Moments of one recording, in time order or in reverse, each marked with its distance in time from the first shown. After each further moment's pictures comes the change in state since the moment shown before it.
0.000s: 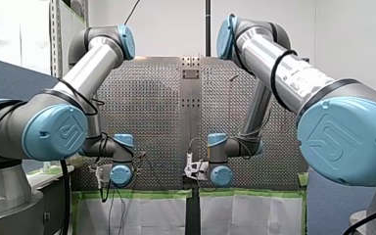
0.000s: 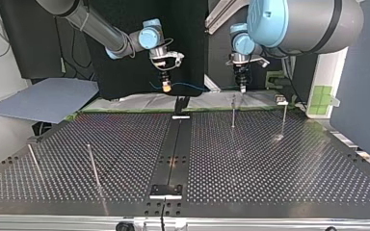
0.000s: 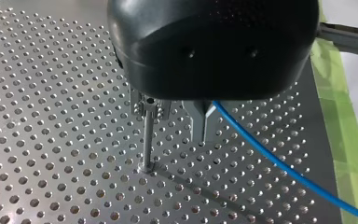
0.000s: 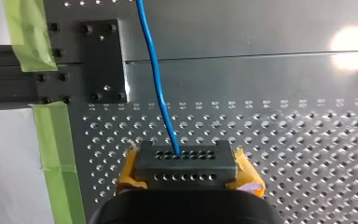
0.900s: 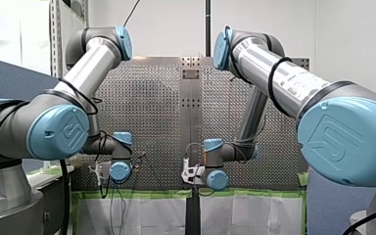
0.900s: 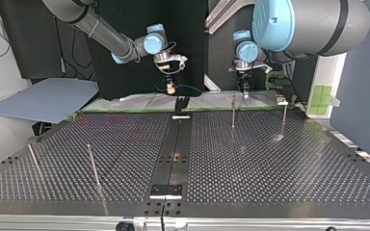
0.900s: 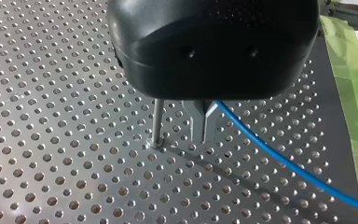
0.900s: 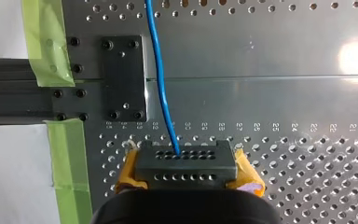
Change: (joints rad) left arm 0.044 0.001 0.047 -0.045 0.035 -0.004; right arm 0.012 0.067 -0.094 0.045 -0.009 -0.012
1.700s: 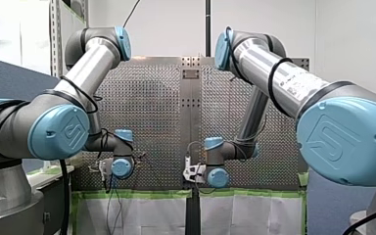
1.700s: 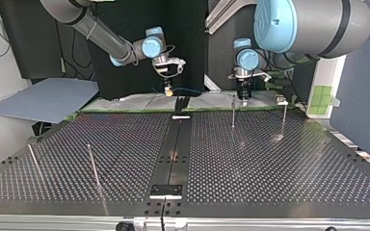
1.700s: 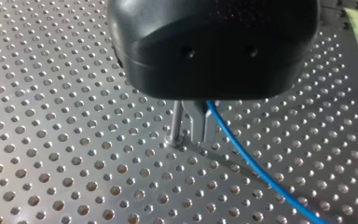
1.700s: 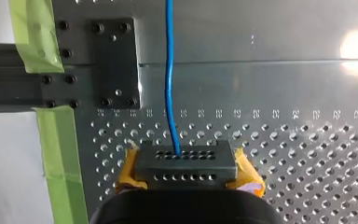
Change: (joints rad) left arm 0.016 0.000 0.073 -0.041 0.055 -0.006; right arm -0.021 0.002 -0.023 0.024 0.006 -0.002
